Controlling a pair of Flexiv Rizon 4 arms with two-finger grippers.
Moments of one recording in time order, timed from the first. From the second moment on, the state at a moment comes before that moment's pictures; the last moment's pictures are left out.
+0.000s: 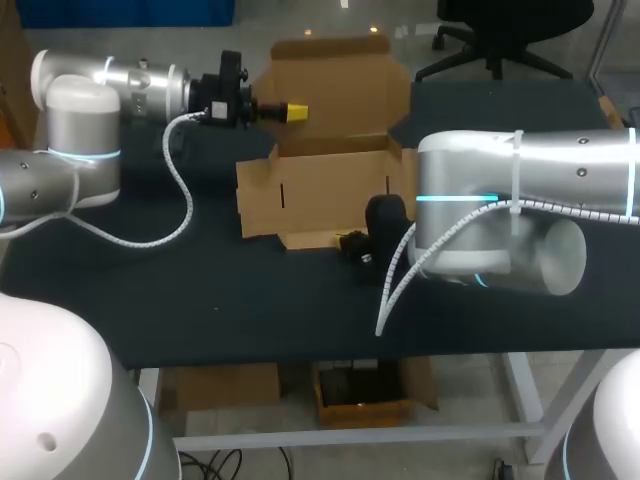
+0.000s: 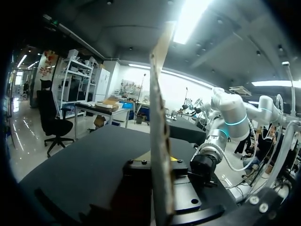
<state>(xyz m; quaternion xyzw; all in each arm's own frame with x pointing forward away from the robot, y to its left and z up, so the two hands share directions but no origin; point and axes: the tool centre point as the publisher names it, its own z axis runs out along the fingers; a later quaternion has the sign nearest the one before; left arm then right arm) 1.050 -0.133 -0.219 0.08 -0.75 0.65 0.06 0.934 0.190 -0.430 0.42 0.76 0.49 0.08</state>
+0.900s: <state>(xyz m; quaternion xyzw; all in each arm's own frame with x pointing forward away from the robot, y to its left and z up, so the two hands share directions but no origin) 0.984 -0.140 -0.211 0.05 -0.76 0.64 0.05 0.934 0.190 -0.430 0.42 0.76 0.49 0.08</state>
